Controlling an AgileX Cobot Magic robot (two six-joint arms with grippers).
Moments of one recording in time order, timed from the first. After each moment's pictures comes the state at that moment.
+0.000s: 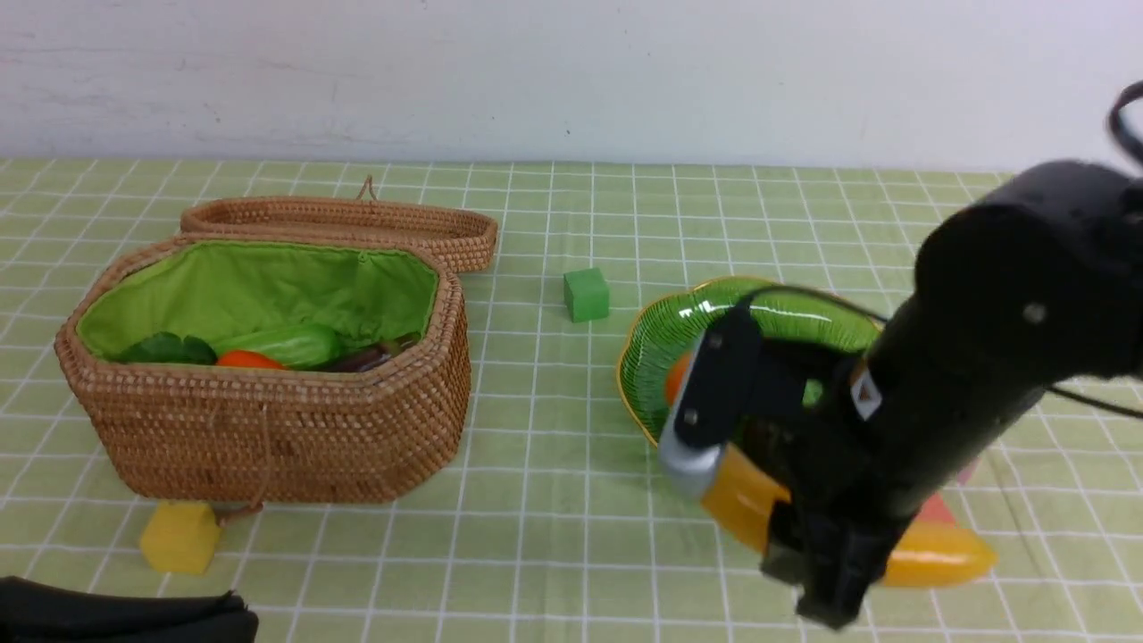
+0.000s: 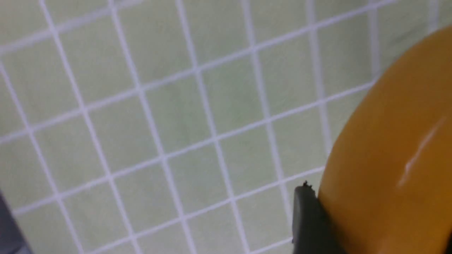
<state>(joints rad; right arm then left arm) 0.65 1.50 -1.21 0.06 1.01 -0.50 -0.73 0.48 -0.61 -0.15 0.62 0.08</state>
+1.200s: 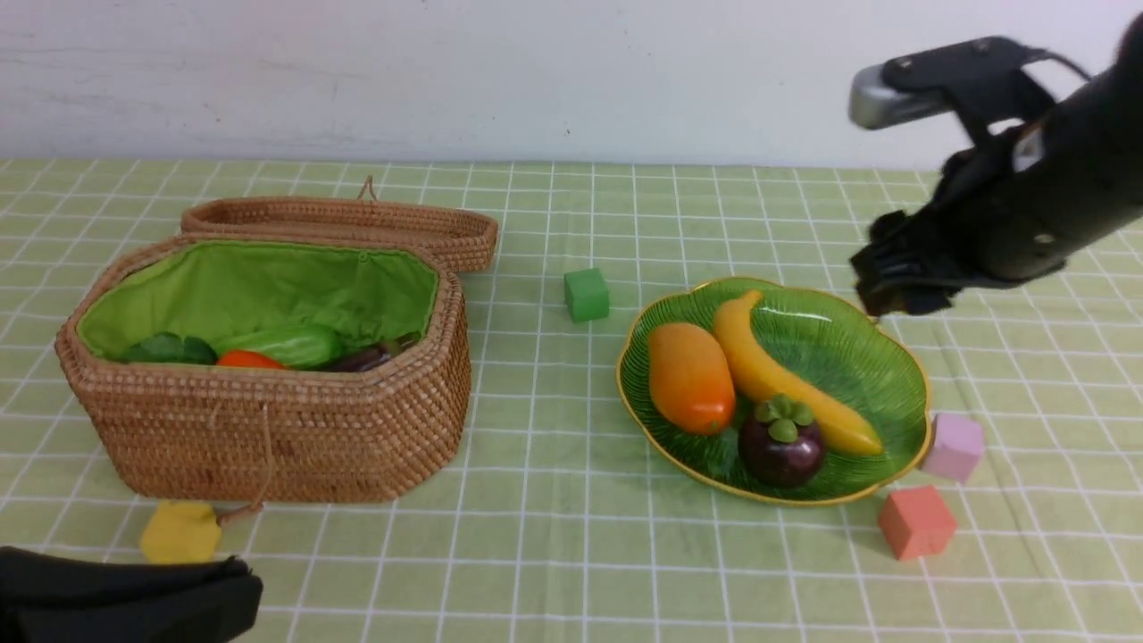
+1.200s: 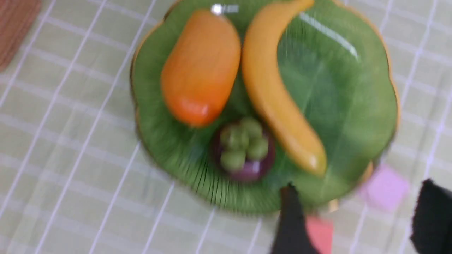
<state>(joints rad) 0.32 1.44 -1.37 0.03 0.98 0.02 -0.73 0.48 -0.61 -0.14 0.55 0.11</state>
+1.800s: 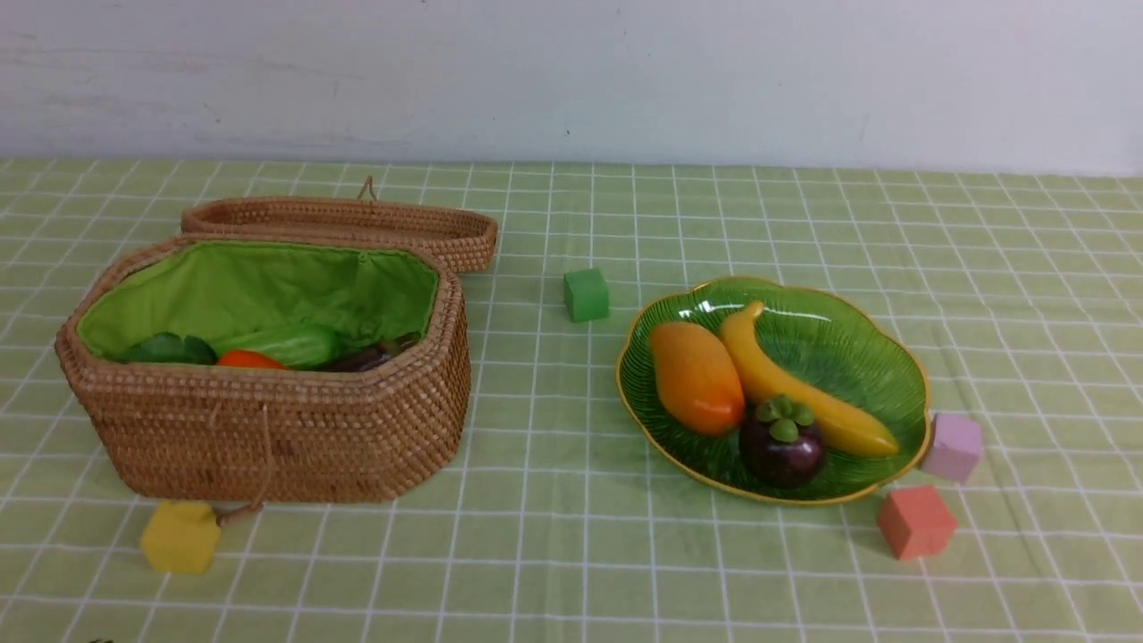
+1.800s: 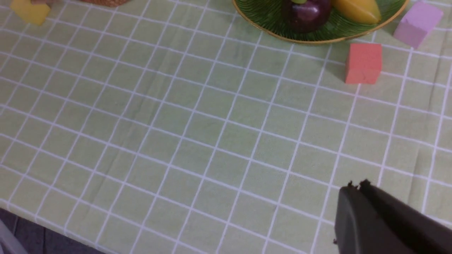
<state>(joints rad) 0.32 0.44 -0.81 0.21 1.17 0.09 -0.73 0.06 -0.28 -0.12 0.32 -0.04</state>
